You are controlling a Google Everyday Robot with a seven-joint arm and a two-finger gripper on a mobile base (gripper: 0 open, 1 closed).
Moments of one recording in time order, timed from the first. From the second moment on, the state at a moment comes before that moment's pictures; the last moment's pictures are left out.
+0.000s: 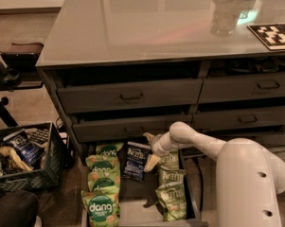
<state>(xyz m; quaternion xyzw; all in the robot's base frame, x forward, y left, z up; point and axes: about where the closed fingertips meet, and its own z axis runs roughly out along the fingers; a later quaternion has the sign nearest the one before) 0.671 -0.028 0.333 -0.67 0.65 0.19 0.31</state>
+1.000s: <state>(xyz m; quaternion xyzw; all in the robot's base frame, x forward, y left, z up) 0.683 -0.020 0.248 -0.66 0.68 0.19 0.25</state>
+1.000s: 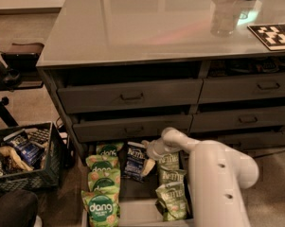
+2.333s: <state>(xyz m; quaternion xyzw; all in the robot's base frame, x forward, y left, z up) 0.711 0.007 0.129 -0.66 0.69 0.22 0.21</state>
